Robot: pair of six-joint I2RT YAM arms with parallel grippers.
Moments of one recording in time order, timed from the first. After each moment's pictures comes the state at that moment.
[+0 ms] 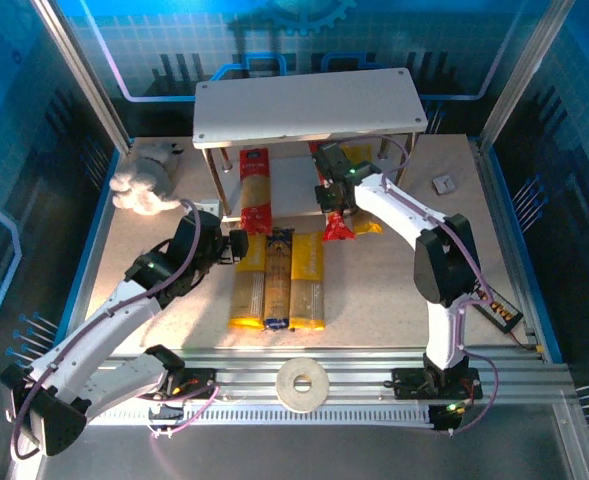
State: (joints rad) left arm -0.51 0.97 0.88 -0.62 -0.28 -0.46; right arm 0.52 1.99 1.70 -0.78 0.22 0.29
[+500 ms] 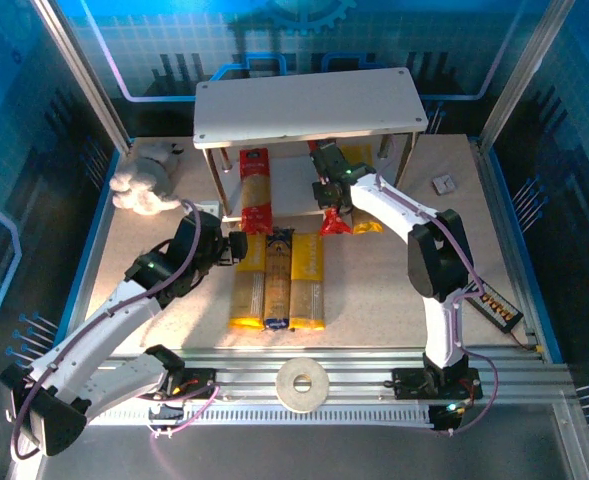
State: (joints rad) left arm -0.51 0.97 0.88 -0.63 -0.28 -0.46; right arm 0.51 2.05 1.71 -0.68 0.25 0.27
